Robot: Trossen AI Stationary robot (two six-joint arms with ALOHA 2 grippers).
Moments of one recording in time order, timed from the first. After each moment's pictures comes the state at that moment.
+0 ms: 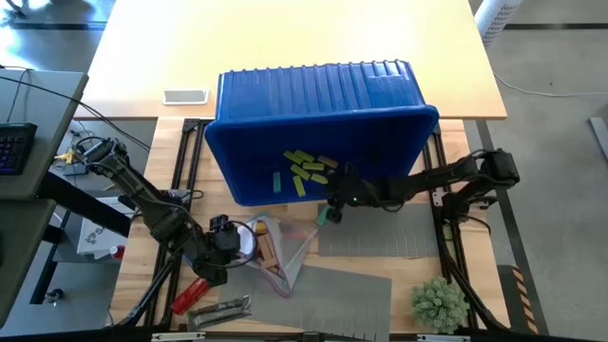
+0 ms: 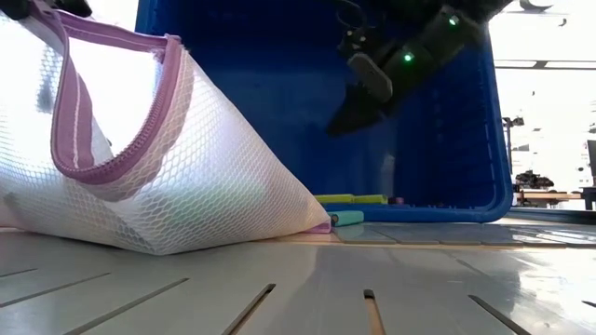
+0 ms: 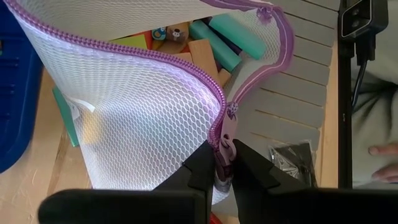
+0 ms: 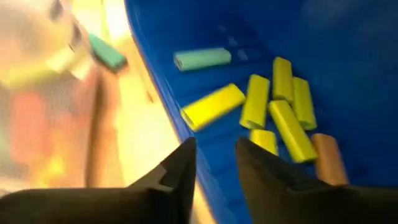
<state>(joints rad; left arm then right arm) -0.73 1.26 1.03 -0.86 -0.32 -0.81 0.03 1.58 0.92 -0.06 0.36 0.10</state>
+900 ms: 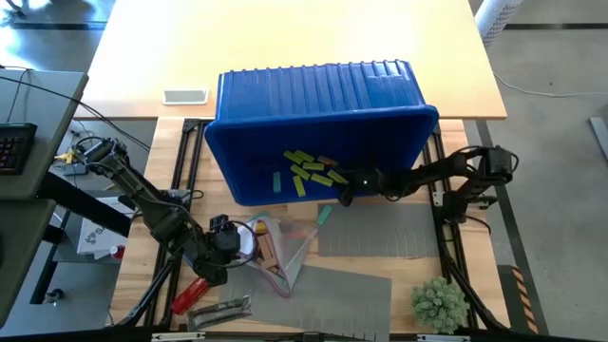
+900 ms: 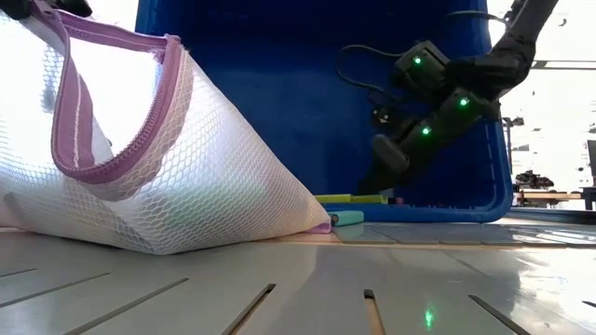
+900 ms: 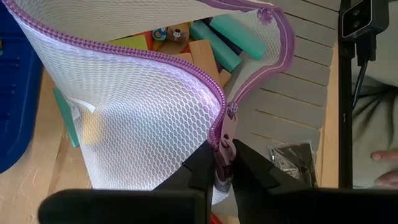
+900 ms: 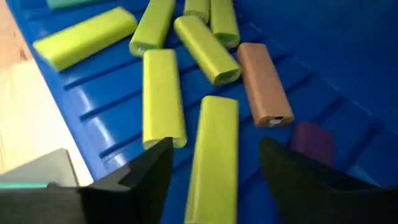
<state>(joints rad) -0.73 1.26 1.03 -0.86 -0.32 -0.81 -0.20 1.61 0.56 0.36 0.28 0.18</state>
